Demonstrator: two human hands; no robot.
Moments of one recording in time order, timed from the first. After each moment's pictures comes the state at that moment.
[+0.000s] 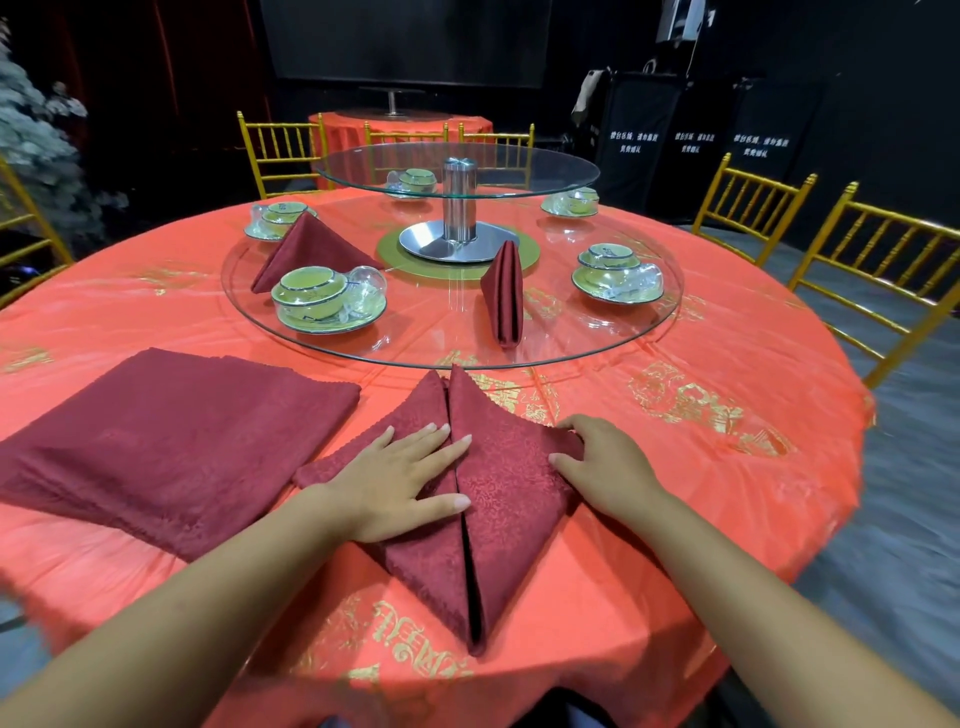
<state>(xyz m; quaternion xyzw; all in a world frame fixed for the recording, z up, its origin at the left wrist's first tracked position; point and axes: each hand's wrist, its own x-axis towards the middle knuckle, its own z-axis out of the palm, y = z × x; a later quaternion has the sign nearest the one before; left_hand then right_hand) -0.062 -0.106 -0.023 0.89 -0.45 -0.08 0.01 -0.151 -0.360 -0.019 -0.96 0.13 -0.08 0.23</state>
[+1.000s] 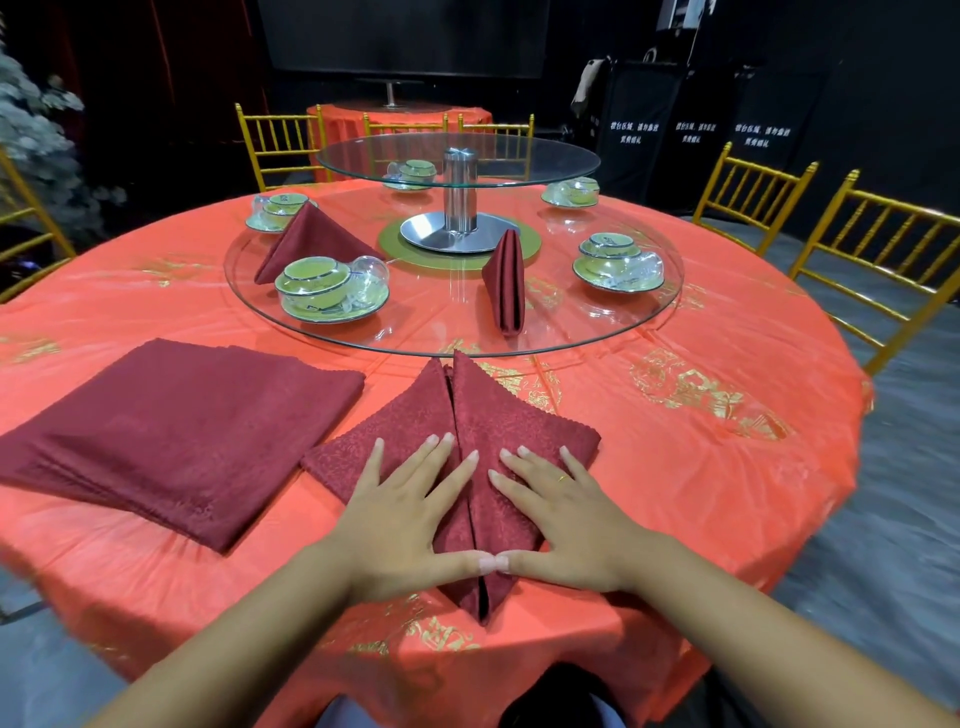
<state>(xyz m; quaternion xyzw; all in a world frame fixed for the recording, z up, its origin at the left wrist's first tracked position) -0.128 -0.095 -0.030 0.91 -0.41 -0.01 0.02 -0.197 -0.315 -0.037 -0.99 -0.14 0.03 0.03</state>
